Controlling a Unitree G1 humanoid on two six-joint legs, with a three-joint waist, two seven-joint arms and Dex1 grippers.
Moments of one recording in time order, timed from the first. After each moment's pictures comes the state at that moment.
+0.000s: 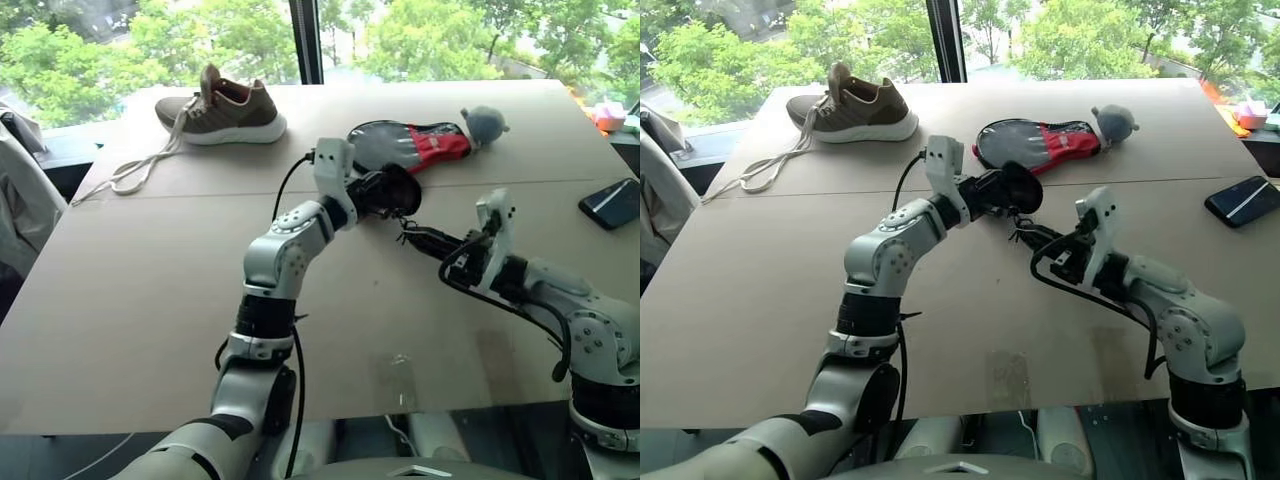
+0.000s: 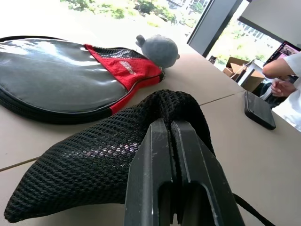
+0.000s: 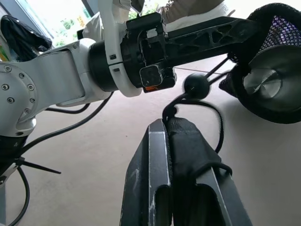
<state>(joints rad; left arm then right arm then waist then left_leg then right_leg) -0.70 0.05 0.03 0.05 -0.40 0.71 -0.33 -0.29 -0.42 -0.16 -0.49 0.78 0.93 0.57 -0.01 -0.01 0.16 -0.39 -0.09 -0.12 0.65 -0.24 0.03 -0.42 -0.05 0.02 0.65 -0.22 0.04</state>
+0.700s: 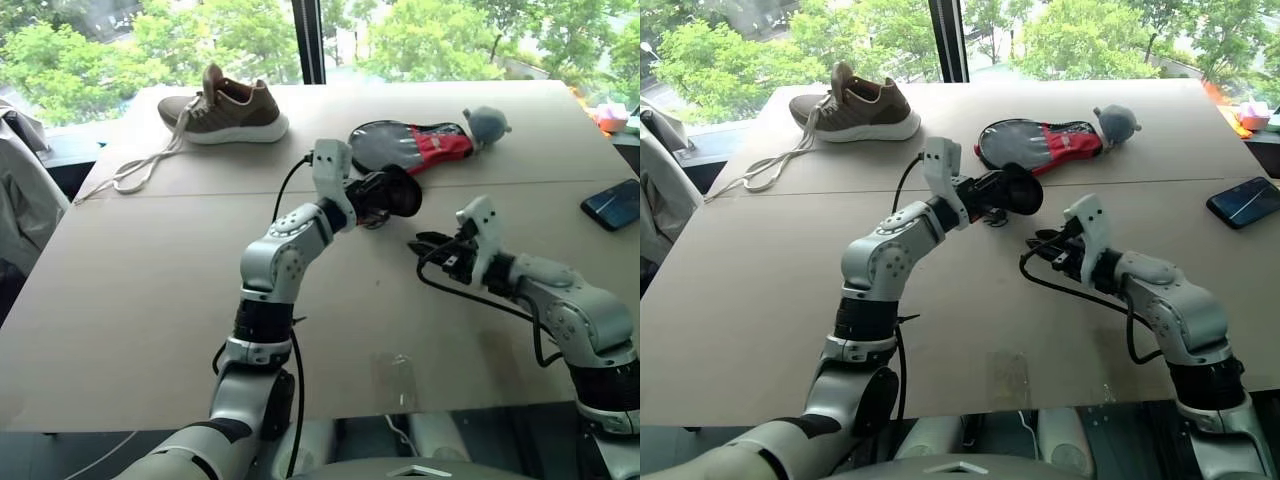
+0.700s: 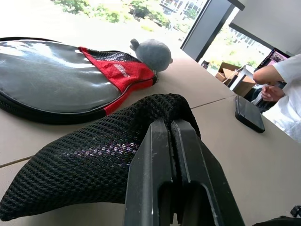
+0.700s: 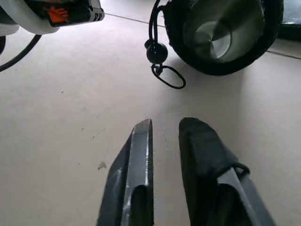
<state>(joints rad) -0.68 0.04 0.03 0.01 -0.44 0.72 -0.34 -0.35 -0.45 0.06 -0.28 0.53 0.76 0.53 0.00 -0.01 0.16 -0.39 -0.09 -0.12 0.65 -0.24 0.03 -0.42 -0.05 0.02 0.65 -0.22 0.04</state>
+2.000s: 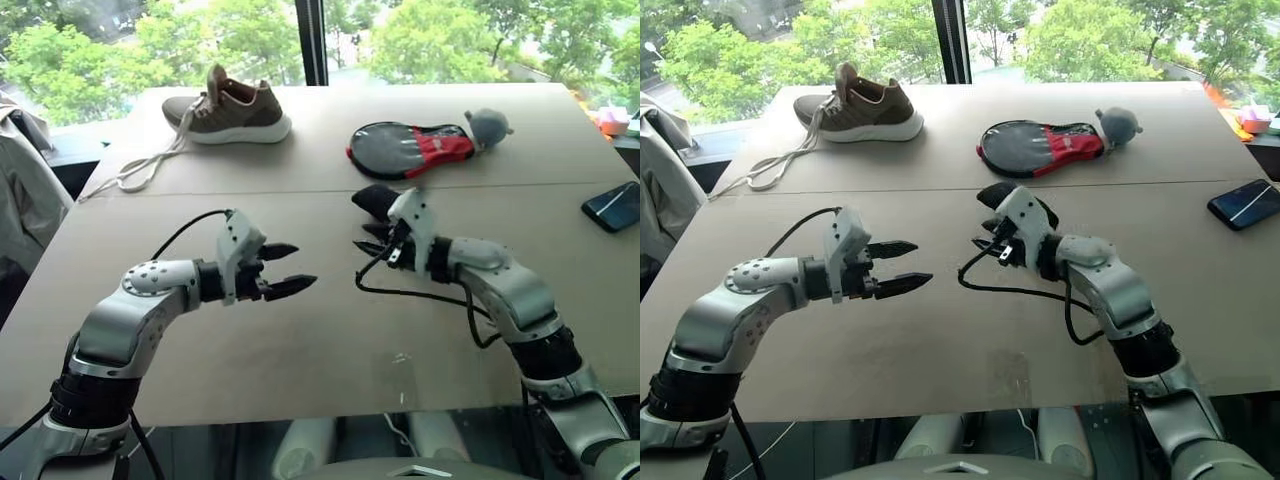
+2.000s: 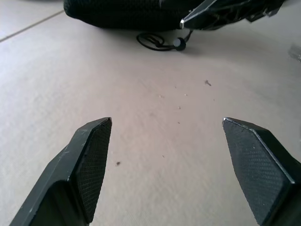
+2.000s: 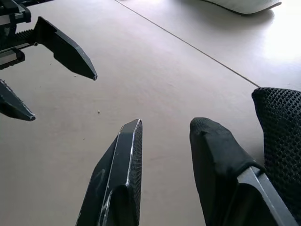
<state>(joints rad) -0.23 0.76 0.07 -0.28 -0.54 0.64 -0.93 -0.53 -0.30 0.27 -0.11 0.29 0.62 0.62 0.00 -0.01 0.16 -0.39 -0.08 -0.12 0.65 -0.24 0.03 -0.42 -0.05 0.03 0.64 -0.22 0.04</state>
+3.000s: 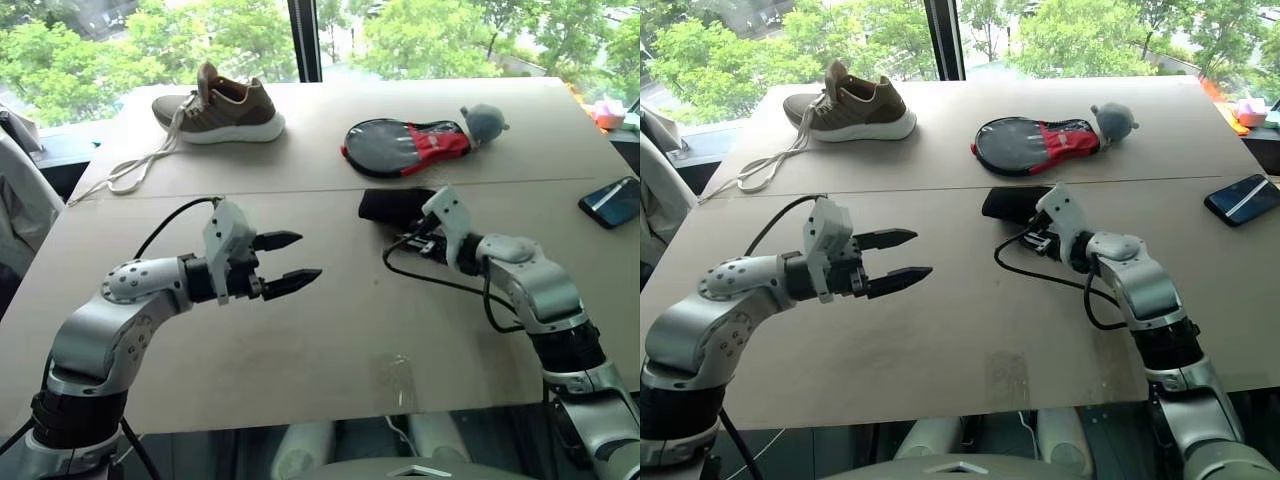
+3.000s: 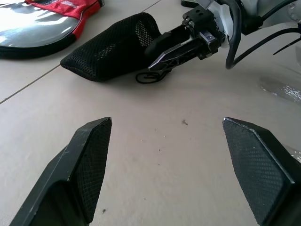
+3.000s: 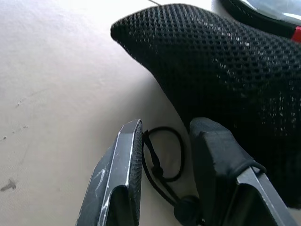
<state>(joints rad) -0.19 0.77 0.15 -0.44 -0.63 0.65 -0.92 -0.49 -0.42 0.17 -0.12 0.21 0.75 0.60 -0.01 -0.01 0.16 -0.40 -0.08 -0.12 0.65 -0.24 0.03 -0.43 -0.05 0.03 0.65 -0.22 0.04</state>
